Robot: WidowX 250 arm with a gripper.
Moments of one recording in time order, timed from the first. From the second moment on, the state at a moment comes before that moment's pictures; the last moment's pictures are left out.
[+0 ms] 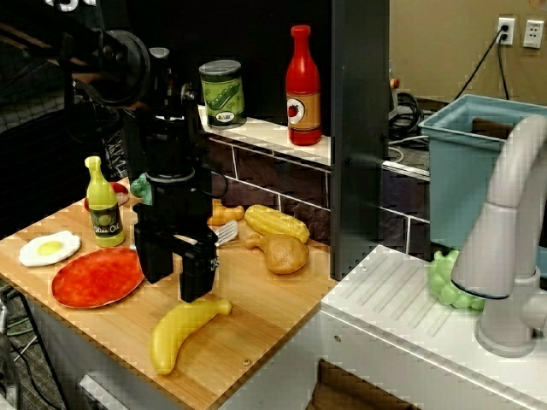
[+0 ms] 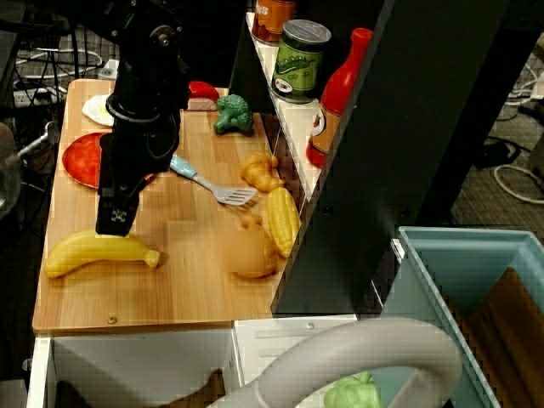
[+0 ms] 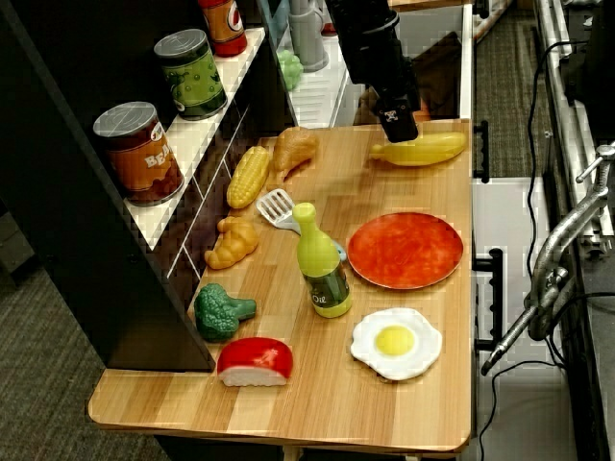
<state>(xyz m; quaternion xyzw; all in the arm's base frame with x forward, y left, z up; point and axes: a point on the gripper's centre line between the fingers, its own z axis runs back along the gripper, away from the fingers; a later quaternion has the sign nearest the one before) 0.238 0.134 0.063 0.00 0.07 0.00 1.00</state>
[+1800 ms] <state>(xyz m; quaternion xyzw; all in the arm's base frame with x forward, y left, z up) 0.236 0.169 0.044 0.02 0.07 0.05 1.00</state>
